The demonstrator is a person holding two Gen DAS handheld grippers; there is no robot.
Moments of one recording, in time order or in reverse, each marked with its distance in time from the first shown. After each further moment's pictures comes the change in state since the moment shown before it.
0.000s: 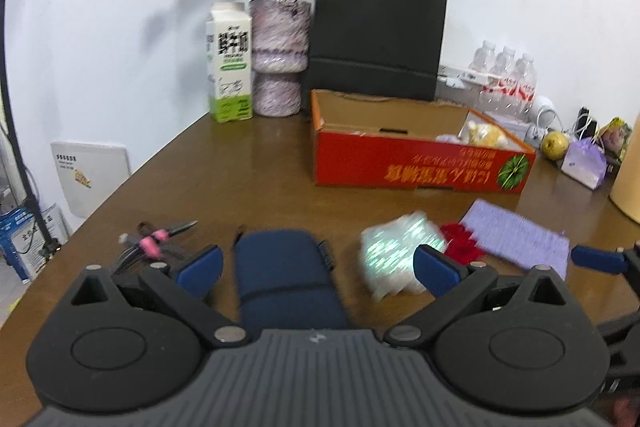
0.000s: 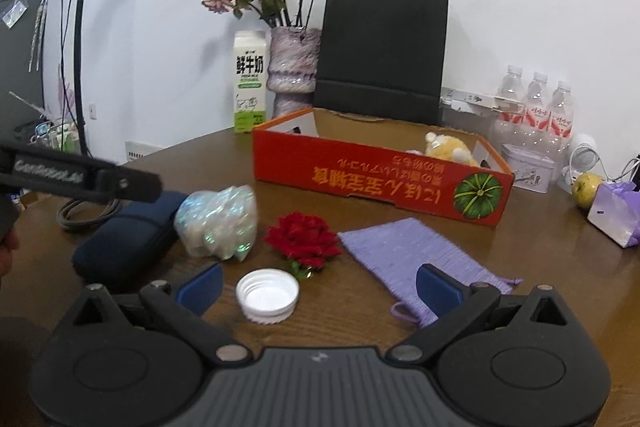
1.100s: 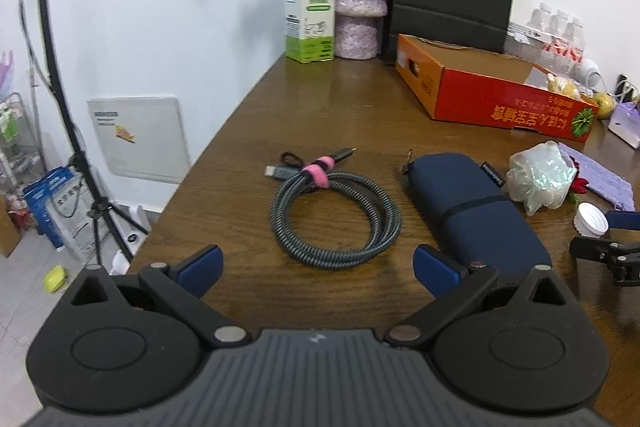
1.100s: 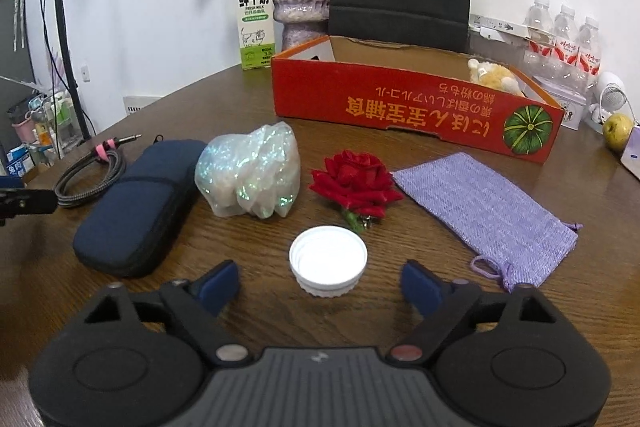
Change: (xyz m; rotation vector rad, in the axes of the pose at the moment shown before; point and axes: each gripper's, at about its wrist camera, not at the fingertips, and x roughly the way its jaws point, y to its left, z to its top) left arm -0.003 0.123 -0.020 0.004 0.150 0.045; right arm 0.043 0.032 0.003 0.068 0.213 0.018
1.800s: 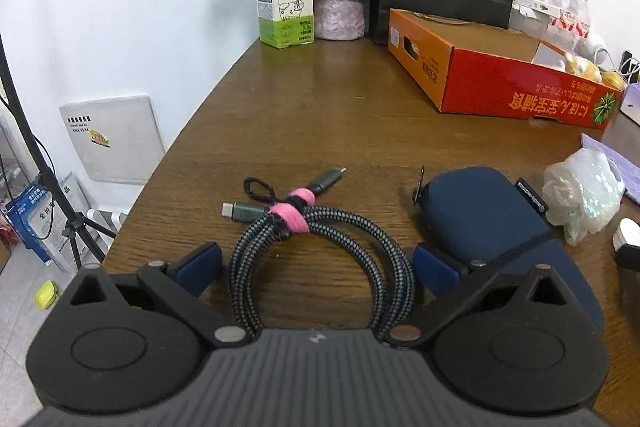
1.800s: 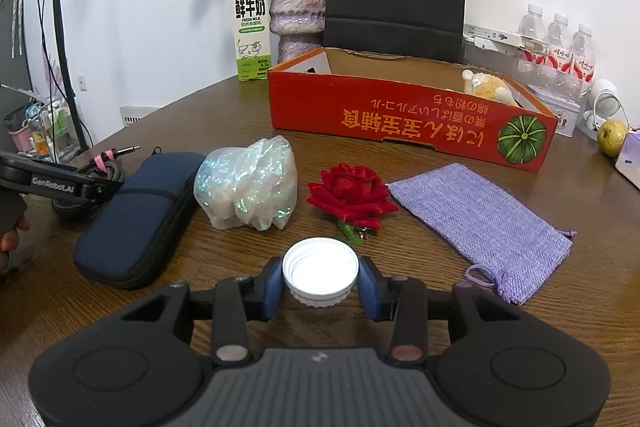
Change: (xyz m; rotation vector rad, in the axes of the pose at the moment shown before) left arm 0.073 -0.012 0.027 0.050 0.051 -0.010; right arm -0.002 0.000 0.002 0.003 -0.031 -0.010
